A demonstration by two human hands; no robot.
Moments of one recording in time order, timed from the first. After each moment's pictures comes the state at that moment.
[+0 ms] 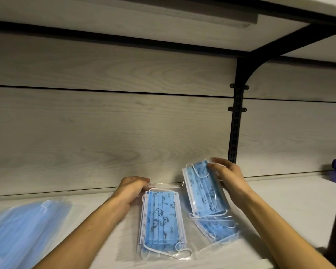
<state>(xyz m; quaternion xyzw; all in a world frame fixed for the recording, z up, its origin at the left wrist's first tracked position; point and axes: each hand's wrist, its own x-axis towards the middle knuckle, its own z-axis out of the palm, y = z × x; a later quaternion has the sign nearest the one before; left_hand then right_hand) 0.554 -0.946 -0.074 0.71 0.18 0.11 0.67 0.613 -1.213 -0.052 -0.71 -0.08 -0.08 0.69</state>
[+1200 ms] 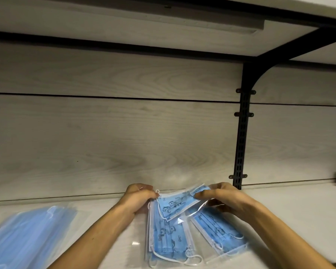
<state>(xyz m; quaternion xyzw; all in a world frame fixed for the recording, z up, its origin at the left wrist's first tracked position) 0.552 -0.945 -0.078 0.73 0.16 0.09 0.65 0.605 -1.206 -0.059 -0.81 -0.12 0.14 0.56</state>
